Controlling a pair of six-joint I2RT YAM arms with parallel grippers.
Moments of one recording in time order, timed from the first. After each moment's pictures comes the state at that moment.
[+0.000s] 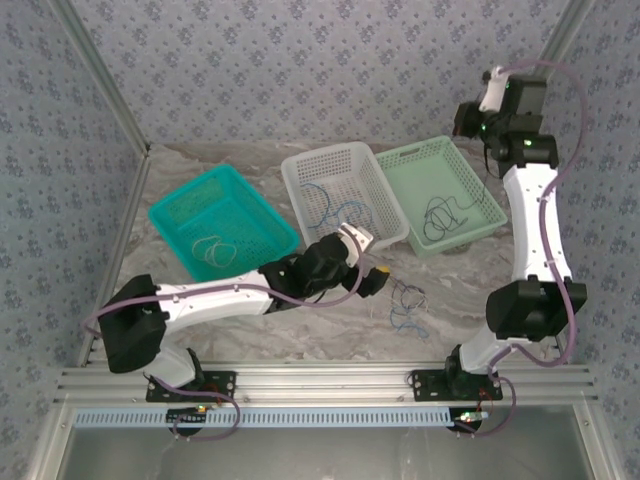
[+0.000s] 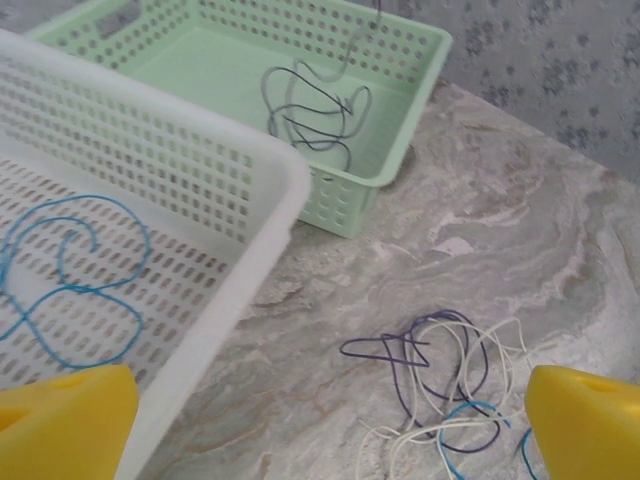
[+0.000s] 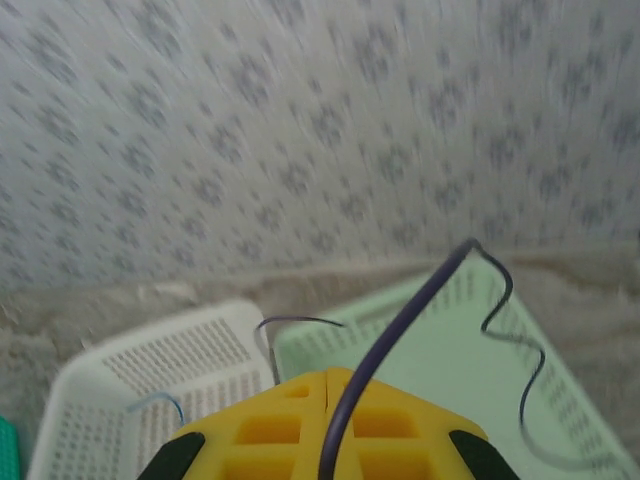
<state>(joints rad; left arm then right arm) -1.12 1.50 1.01 0.04 -0.20 -0.25 -0.08 1.62 1.82 -0.67 -0.25 0.16</state>
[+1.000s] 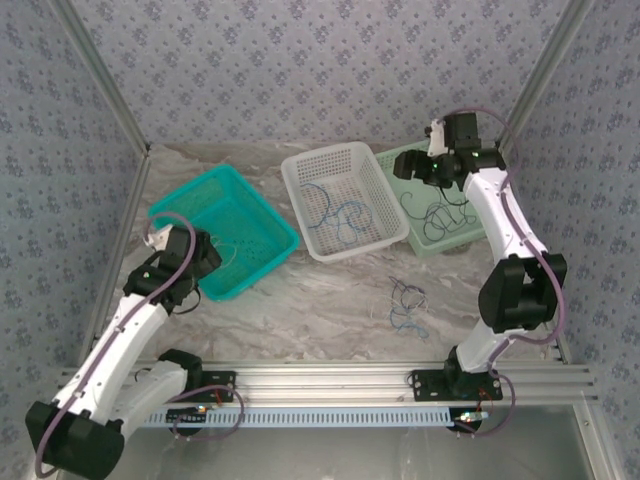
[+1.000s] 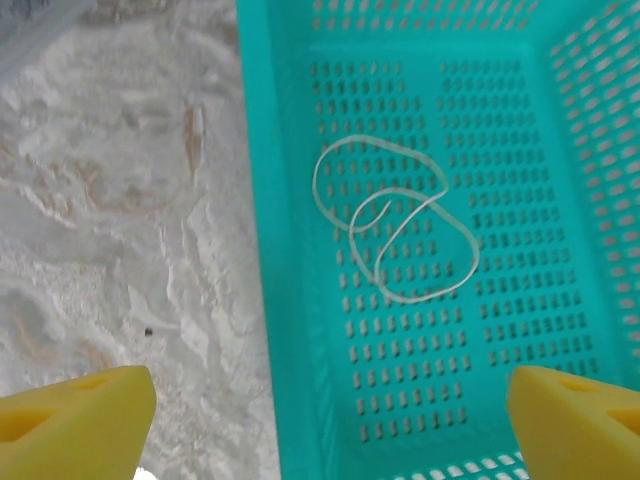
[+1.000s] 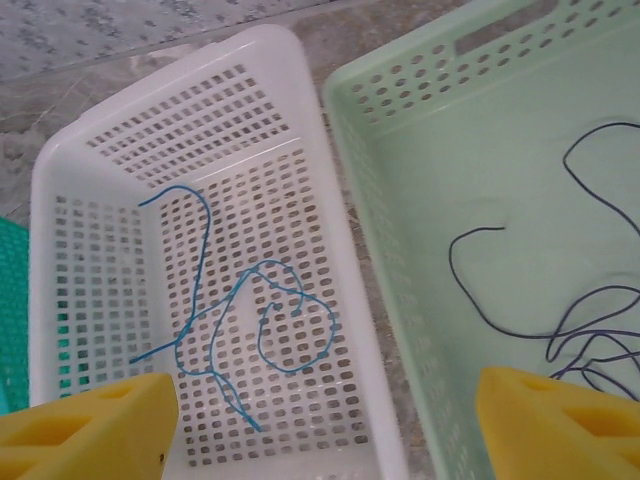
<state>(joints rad) -0.31 0.88 0.78 -0.87 -0.40 -0.81 0.10 1.67 1.61 -0.78 -0.28 0.22</state>
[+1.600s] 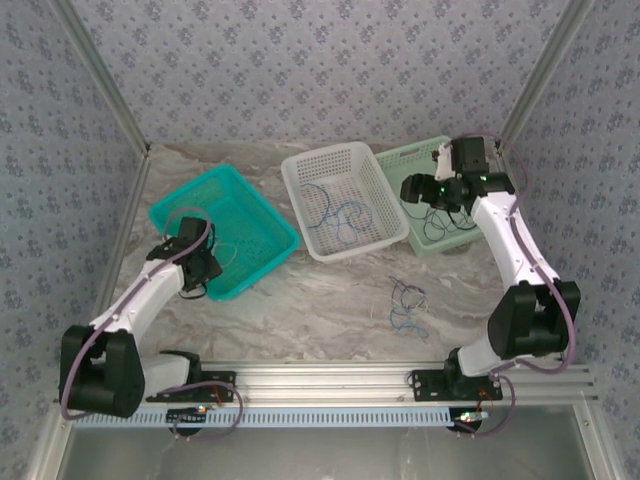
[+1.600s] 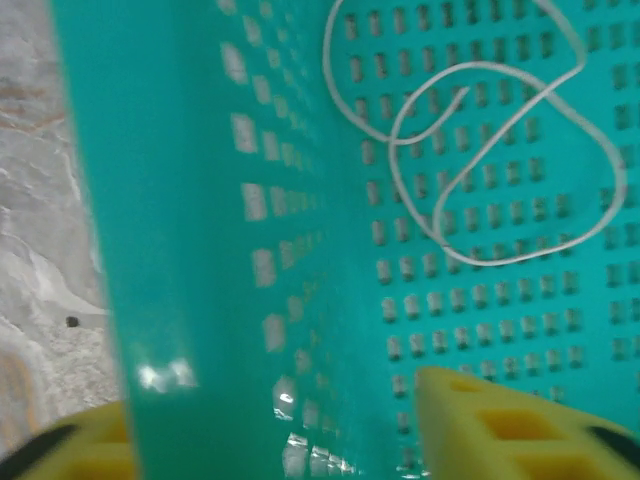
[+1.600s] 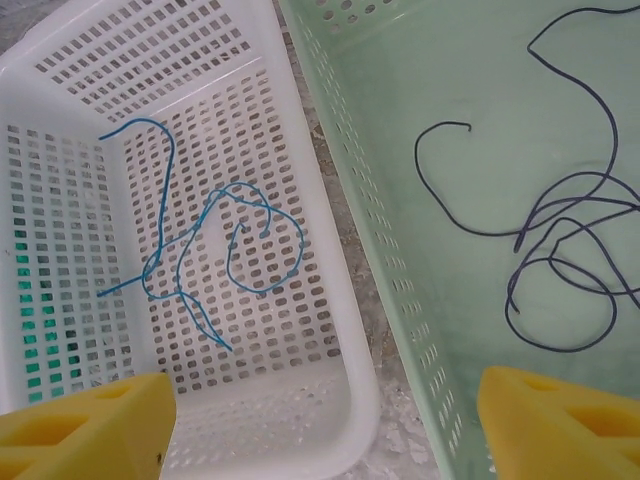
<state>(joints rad) -0.18 1.21 0.73 -0.72 -0.21 -0.68 0.07 1.48 1.37 -0.79 -0.27 0.21</state>
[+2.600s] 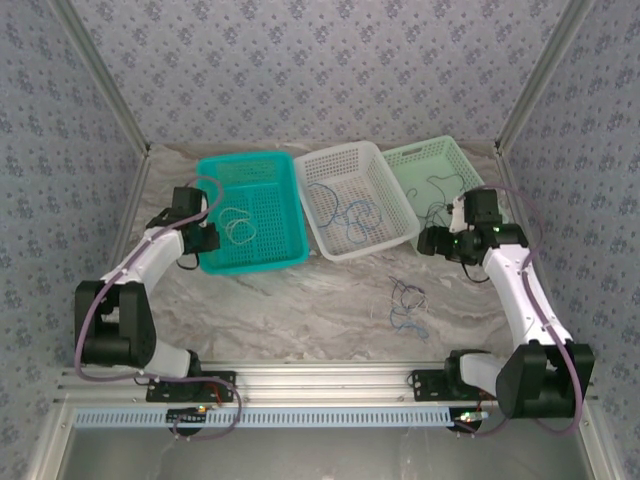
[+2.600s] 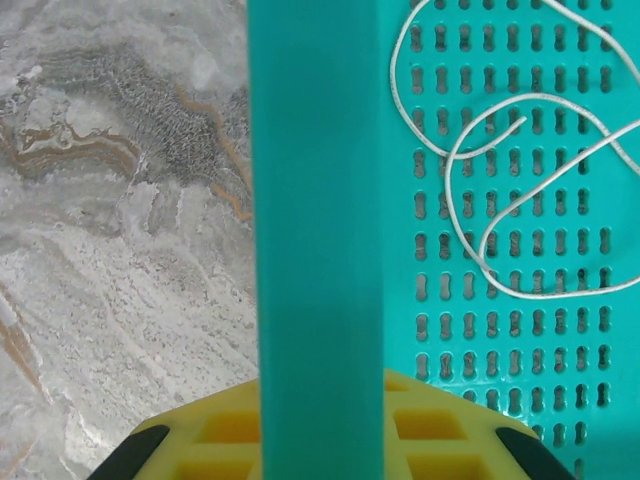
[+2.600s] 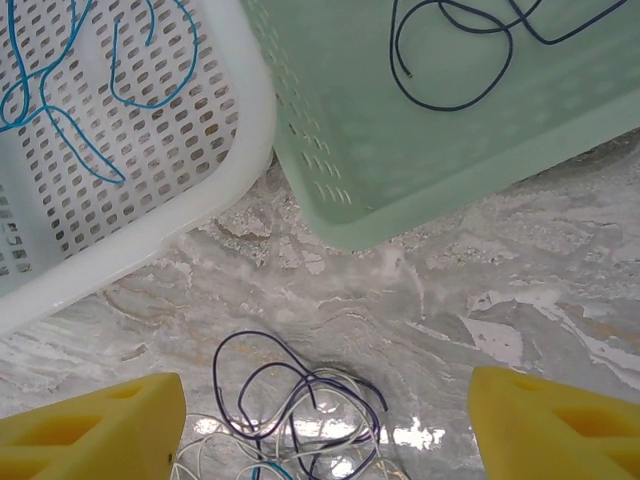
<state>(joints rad) -0.08 1.46 0.95 -0.57 -0.08 -0.18 0.02 1.18 0.98 -0.87 -0.20 0.18</state>
